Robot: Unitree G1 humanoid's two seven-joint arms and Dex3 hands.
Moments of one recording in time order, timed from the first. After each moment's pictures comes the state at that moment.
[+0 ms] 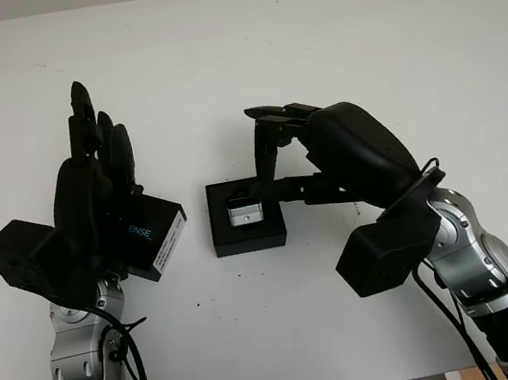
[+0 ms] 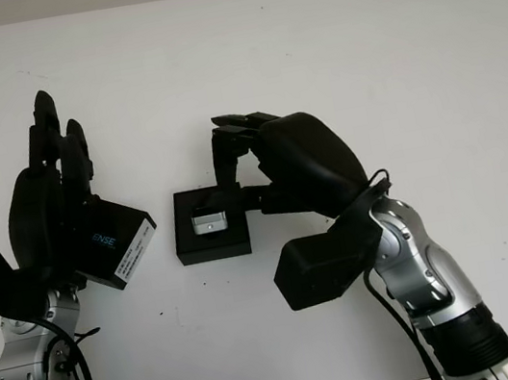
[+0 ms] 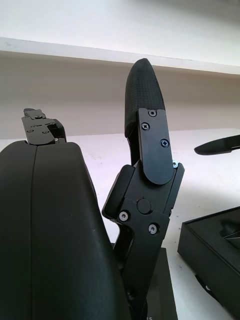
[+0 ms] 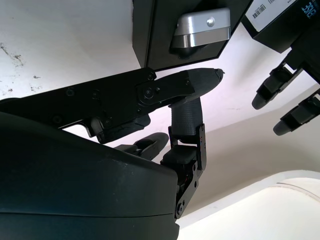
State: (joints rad) left arm -0.24 0.17 0.18 -0.12 -0.20 0.06 -0.12; right arm -0.36 -0.39 0.19 -0.12 -0.57 -0.23 0.10
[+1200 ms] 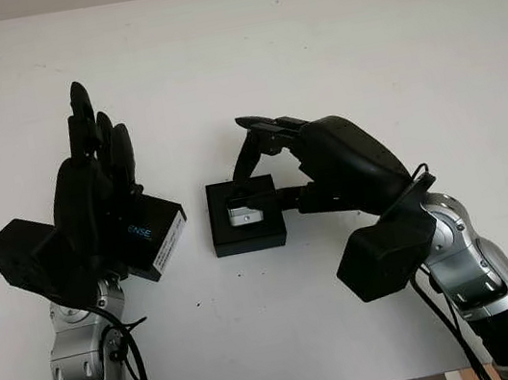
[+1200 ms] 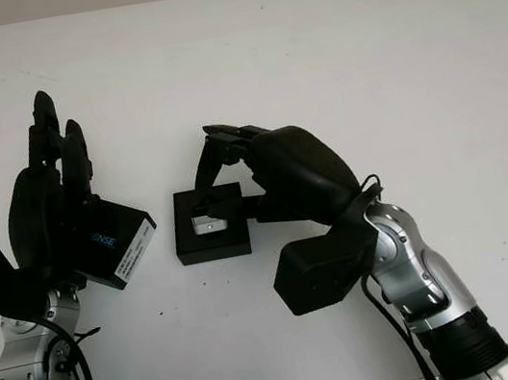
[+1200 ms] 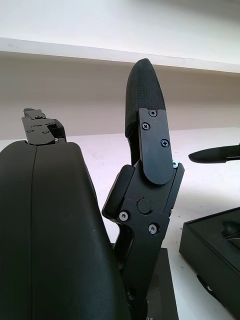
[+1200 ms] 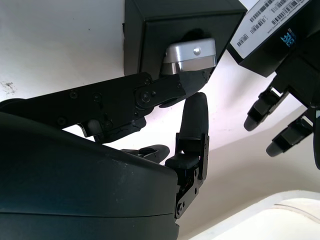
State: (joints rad) left arm -0.24 0.16 0.18 -0.12 -0.19 0.06 -0.11; right arm -0.35 -0.37 0.21 -0.12 -0.52 -0.22 0.20
